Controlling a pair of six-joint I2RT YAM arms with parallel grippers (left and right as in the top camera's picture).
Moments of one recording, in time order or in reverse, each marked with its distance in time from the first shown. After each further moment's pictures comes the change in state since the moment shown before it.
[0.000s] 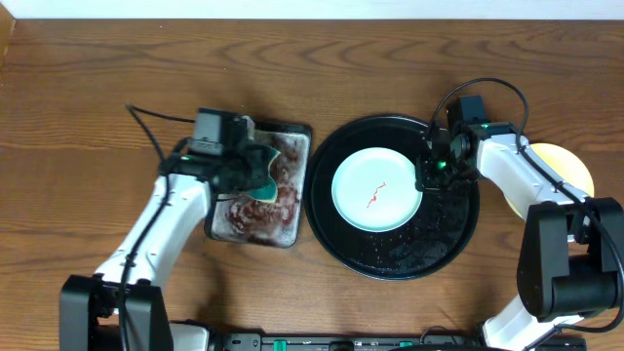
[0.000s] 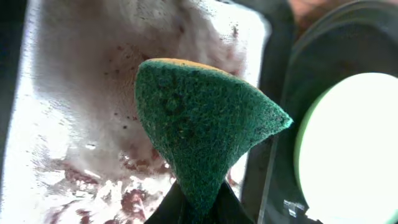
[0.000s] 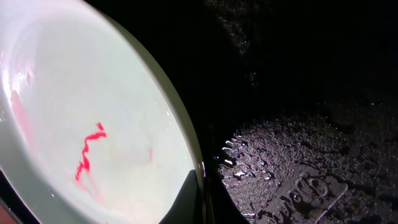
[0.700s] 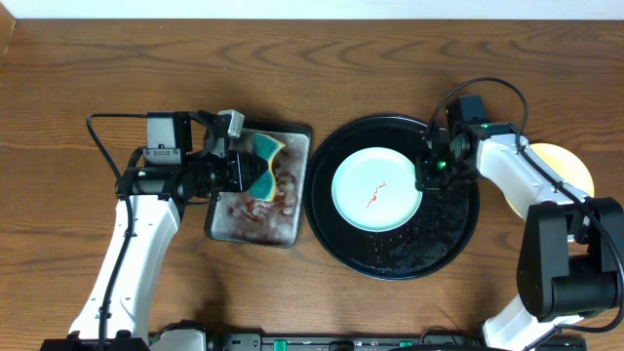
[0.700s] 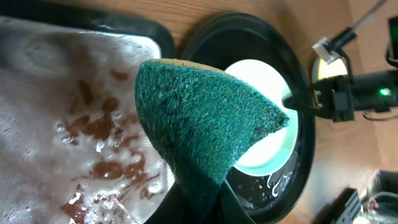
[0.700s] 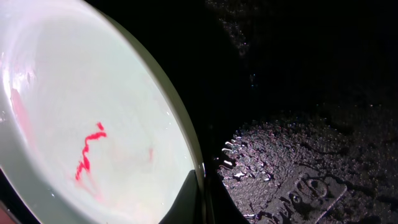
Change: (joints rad) left arm 0.140 -0.164 0.000 -0.064 0.378 0.235; right arm 0.001 0.000 0.000 0.003 0.003 0.000
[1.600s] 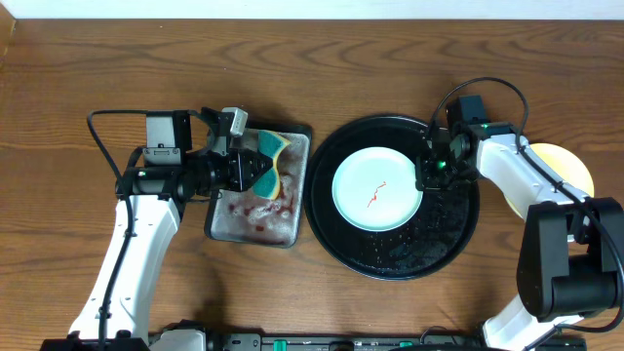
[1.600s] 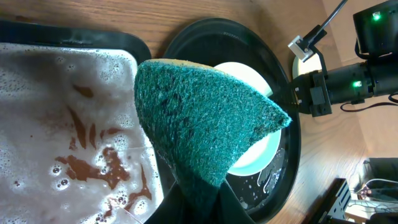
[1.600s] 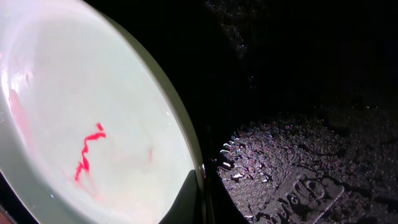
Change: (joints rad) left arm 0.000 0.000 0.000 0.029 0.063 0.029; right arm 0.000 0.000 0.000 0.004 0.004 0.000
